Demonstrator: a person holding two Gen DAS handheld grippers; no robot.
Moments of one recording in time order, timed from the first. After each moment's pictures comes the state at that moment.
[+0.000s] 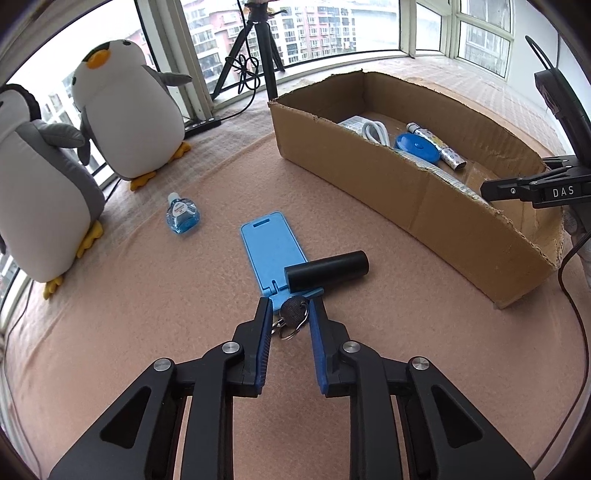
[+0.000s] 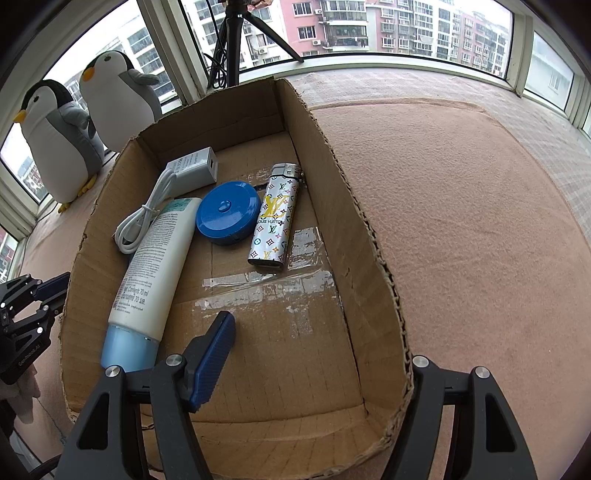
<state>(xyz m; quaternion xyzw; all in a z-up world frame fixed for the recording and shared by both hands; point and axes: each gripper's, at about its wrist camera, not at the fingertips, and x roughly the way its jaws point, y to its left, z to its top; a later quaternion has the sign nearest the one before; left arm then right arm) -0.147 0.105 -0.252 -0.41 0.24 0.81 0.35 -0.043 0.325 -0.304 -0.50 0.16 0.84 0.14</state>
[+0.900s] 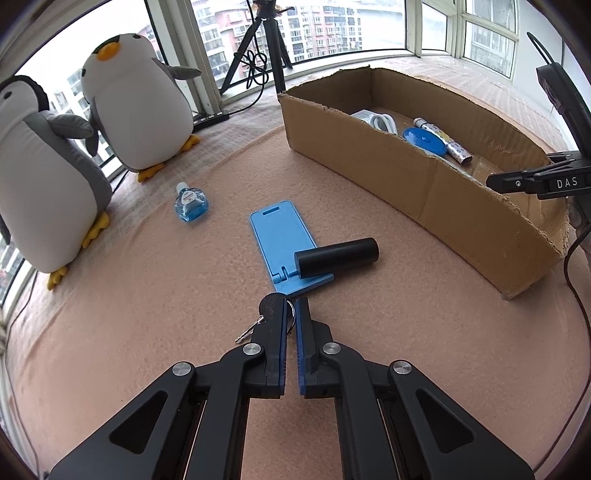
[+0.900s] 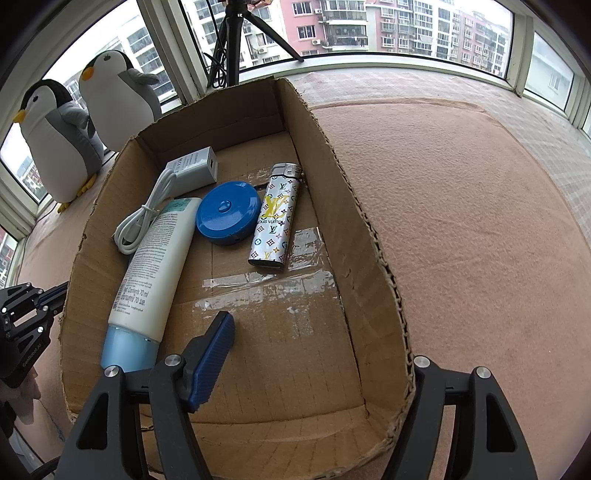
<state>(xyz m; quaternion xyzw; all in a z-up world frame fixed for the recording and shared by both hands) -0.148 0.097 -0.256 -0.41 0.24 0.82 0.33 -0.045 0.326 -0.305 -0.50 0.16 0.84 0.14</state>
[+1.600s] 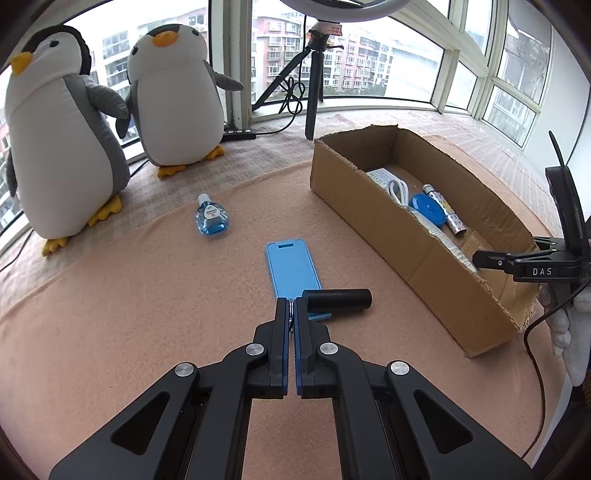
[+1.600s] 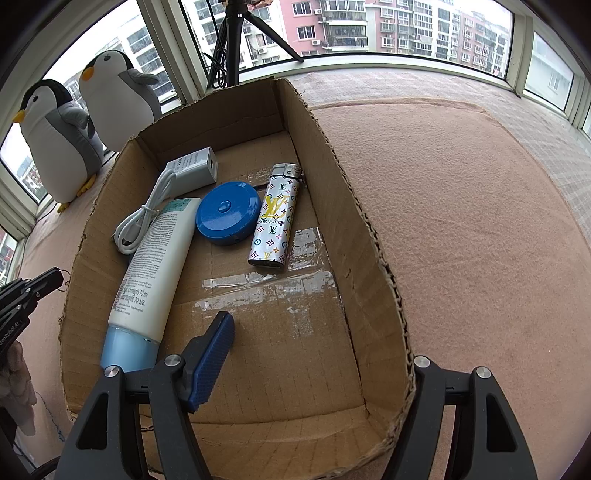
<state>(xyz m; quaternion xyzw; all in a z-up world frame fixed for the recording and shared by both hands) -0.162 0.079 -0.227 -0.42 0.12 0.84 0.33 -0.045 0.326 -0.305 -0.50 0.16 0.84 0.14</state>
